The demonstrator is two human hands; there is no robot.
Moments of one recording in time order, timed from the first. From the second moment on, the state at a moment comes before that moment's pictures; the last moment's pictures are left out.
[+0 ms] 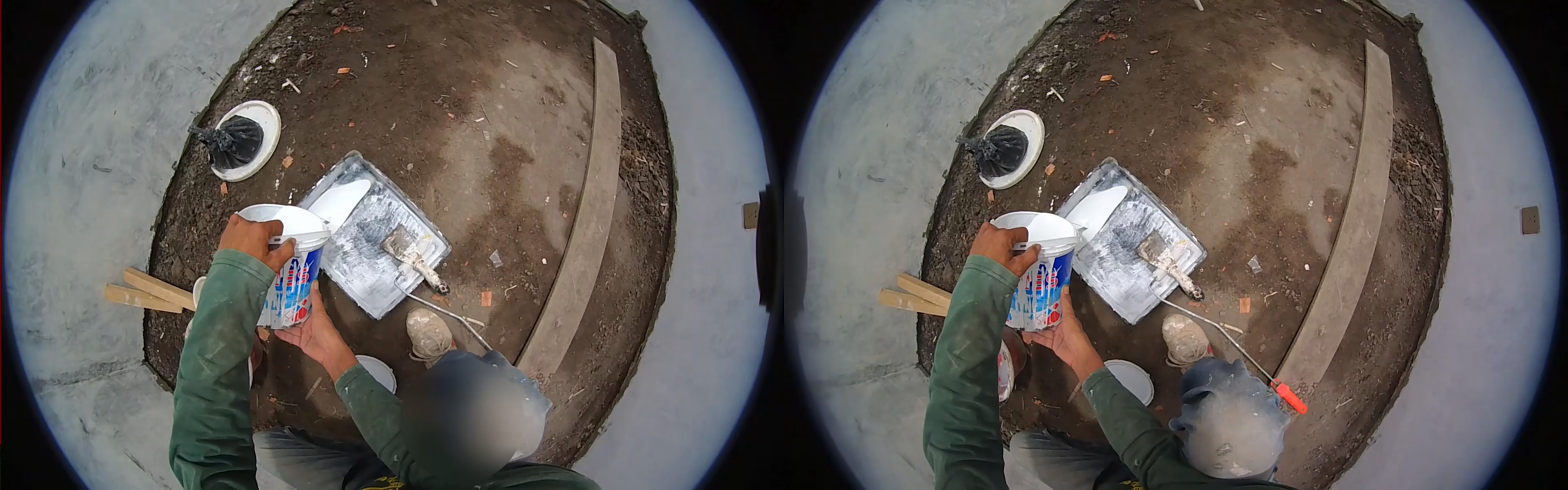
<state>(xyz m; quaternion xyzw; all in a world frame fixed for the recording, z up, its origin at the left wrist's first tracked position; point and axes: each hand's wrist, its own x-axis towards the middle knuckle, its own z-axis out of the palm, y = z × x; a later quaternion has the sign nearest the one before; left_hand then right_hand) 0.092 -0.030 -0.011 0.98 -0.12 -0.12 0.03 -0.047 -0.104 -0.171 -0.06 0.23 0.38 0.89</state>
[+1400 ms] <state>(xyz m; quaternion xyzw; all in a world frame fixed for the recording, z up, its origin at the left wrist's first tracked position) 0.059 0.027 -0.009 0.97 -0.02 -0.14 0.17 -0.065 -0.100 -0.208 -0.17 0.27 0.38 0.87</state>
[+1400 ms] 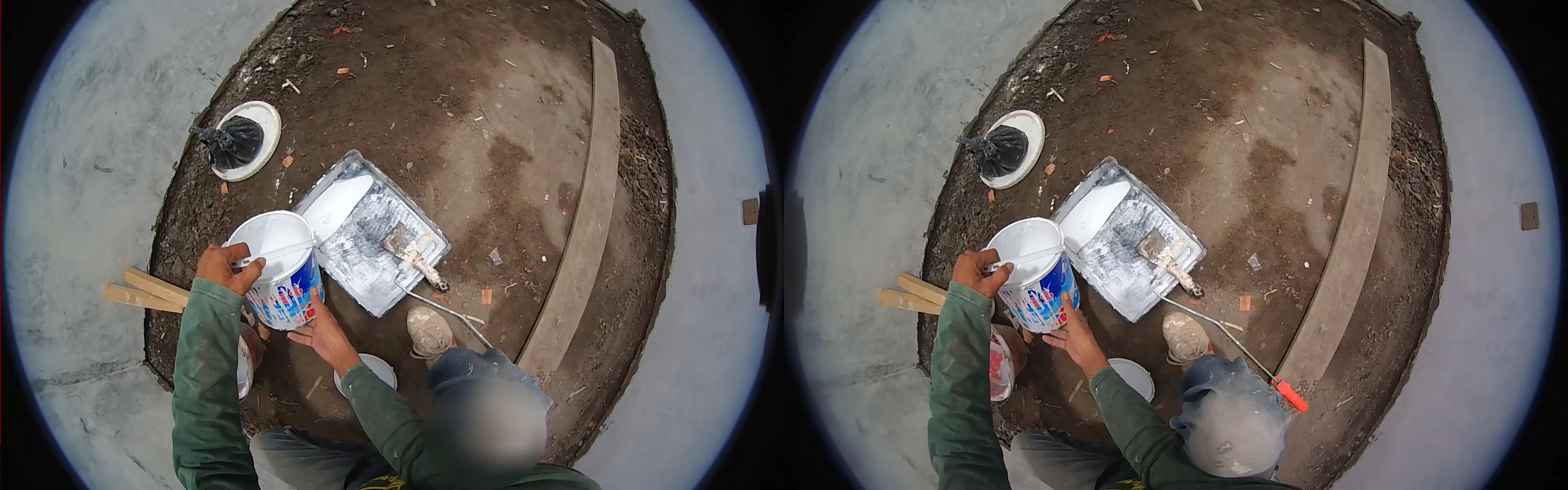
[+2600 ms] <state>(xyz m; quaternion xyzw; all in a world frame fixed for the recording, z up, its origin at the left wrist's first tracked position) 0.000 0.098 -0.050 0.94 0.17 -0.12 0.27 -0.110 -0.125 -0.248 -0.35 0.33 0.33 0.81</state>
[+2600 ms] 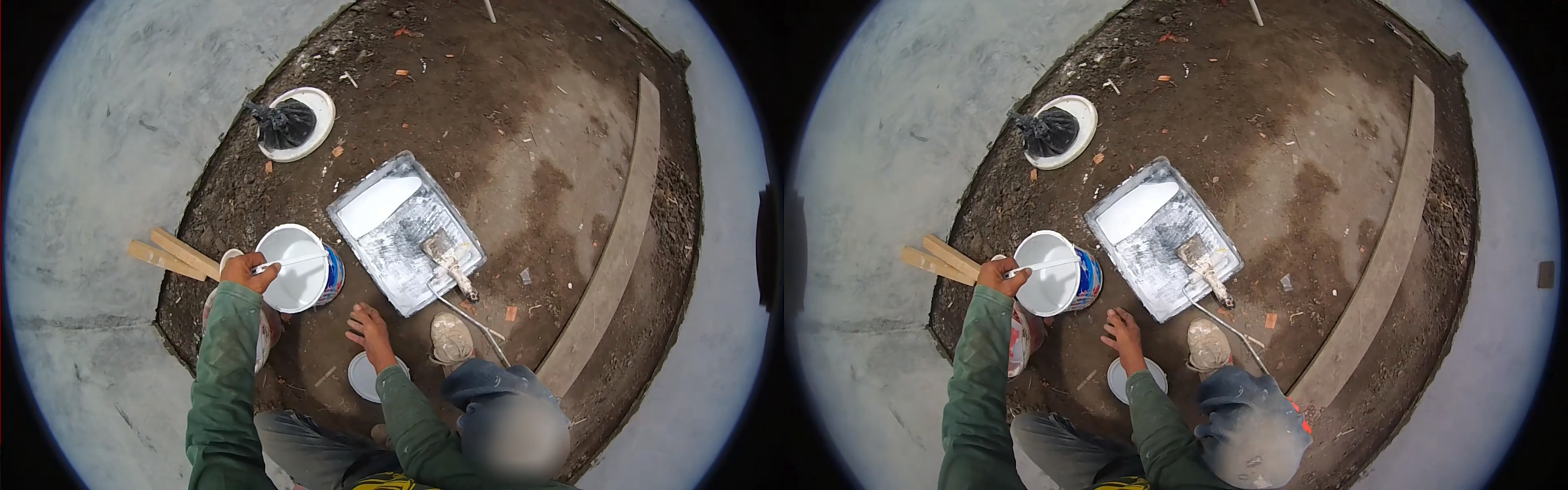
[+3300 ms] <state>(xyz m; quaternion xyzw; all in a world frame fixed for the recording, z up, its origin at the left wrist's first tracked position) -0.025 0.160 -0.120 0.92 0.23 -0.04 0.31 -0.115 -0.115 -0.249 -0.40 0.28 0.39 0.78</state>
